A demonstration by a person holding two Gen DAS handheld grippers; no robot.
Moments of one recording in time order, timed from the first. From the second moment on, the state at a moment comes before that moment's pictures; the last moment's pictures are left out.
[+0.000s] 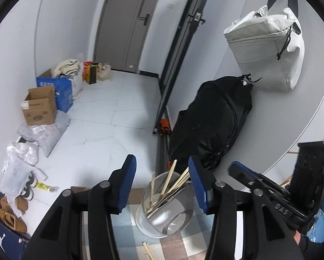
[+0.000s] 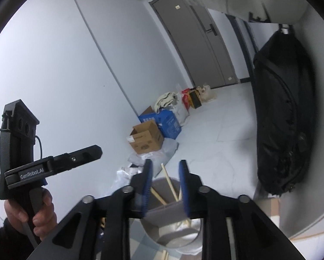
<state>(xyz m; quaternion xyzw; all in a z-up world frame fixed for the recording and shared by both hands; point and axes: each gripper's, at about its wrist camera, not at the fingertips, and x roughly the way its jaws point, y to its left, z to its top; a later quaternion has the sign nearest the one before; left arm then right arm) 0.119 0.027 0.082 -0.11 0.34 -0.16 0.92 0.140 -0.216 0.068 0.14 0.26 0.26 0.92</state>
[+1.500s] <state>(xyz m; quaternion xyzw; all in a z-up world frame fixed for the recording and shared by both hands) -0.010 0.025 0.014 -0.06 0.31 -0.05 0.95 -0.004 -0.203 0.017 0.09 0.28 0.23 0.93</state>
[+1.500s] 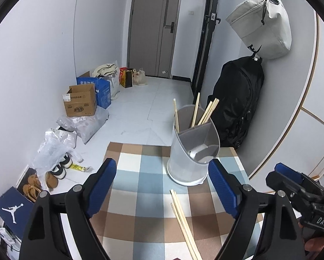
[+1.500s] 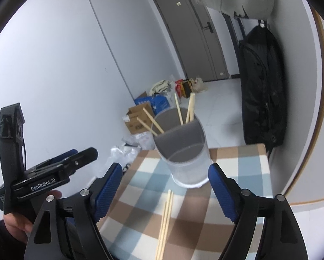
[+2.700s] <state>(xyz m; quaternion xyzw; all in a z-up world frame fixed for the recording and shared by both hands) 0.018 0.098 -0.068 -0.13 0.43 0.02 0.89 0.070 -0.120 -0.115 -0.05 0.46 0.18 0.86</state>
